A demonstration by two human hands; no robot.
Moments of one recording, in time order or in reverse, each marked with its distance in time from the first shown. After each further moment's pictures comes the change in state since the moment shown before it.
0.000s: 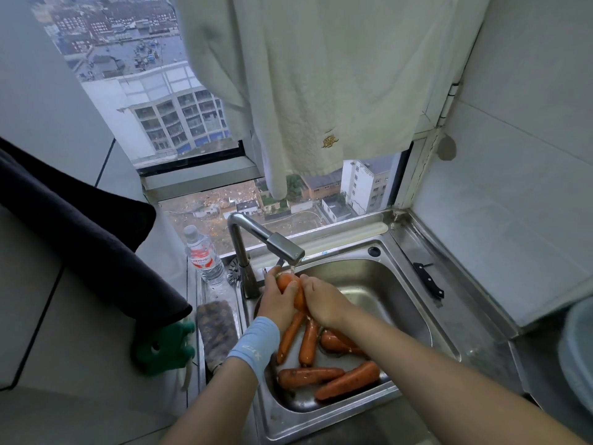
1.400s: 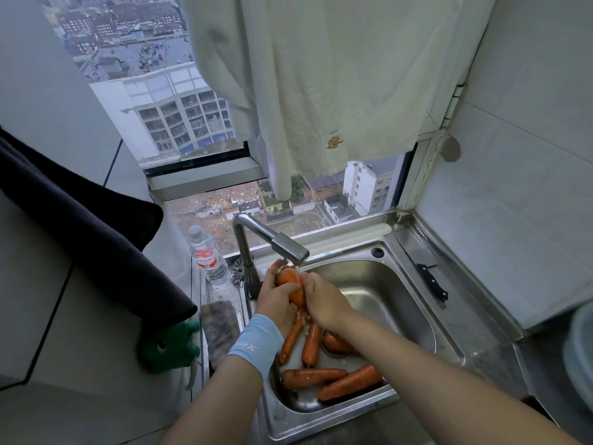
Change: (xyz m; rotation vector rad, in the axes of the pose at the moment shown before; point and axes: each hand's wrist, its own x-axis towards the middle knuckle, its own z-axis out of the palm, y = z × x) left_hand -0.012 0.022 -0.001 -0.692 -0.071 -0.157; right_hand 0.000 -0.003 0.010 0.065 0.106 0.016
